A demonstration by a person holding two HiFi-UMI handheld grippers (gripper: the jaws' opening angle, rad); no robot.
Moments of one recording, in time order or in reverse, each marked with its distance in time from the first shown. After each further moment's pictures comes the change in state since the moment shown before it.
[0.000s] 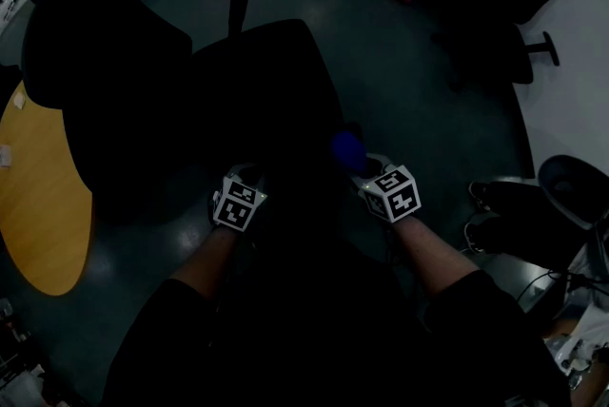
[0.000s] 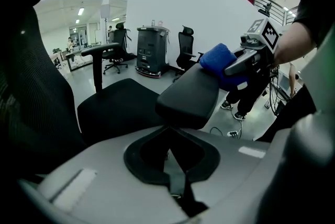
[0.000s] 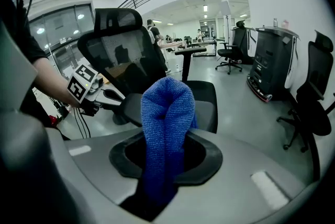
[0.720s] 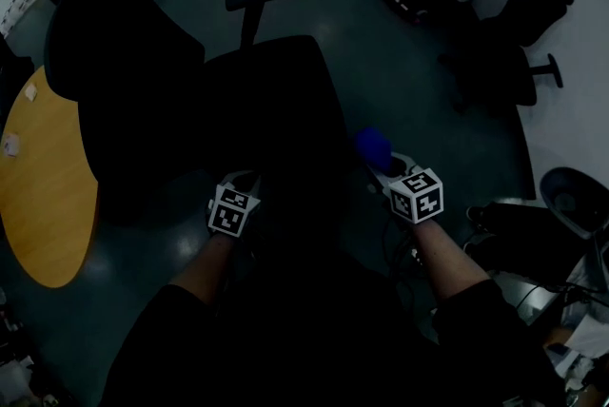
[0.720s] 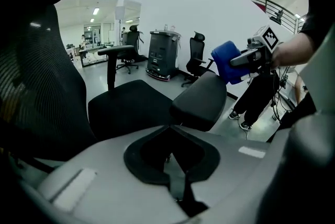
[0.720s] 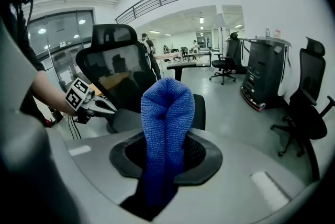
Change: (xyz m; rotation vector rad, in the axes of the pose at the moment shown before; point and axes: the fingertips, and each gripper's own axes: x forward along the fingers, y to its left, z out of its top) left arm -0.029 0.029 -0.005 -0.104 -0.045 0.070; right arm -0.034 -0.036 0.042 -0.002 -0.109 -0.044
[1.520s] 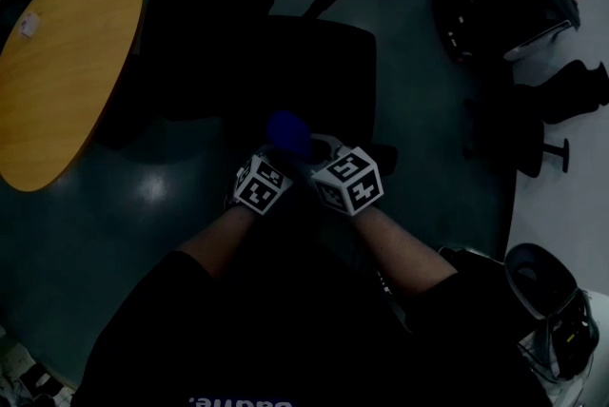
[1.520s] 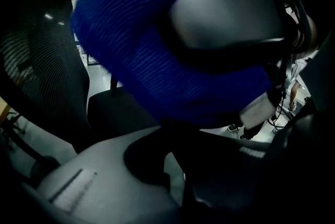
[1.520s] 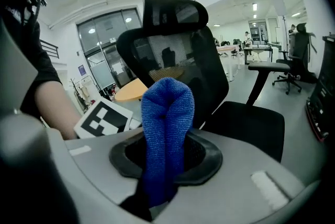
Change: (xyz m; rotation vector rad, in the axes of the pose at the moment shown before) left arm -0.003 -0.011 -0.010 -0.086 -0.105 -0.004; right arm 0.119 0.256 0.058 -0.255 0.084 0.491
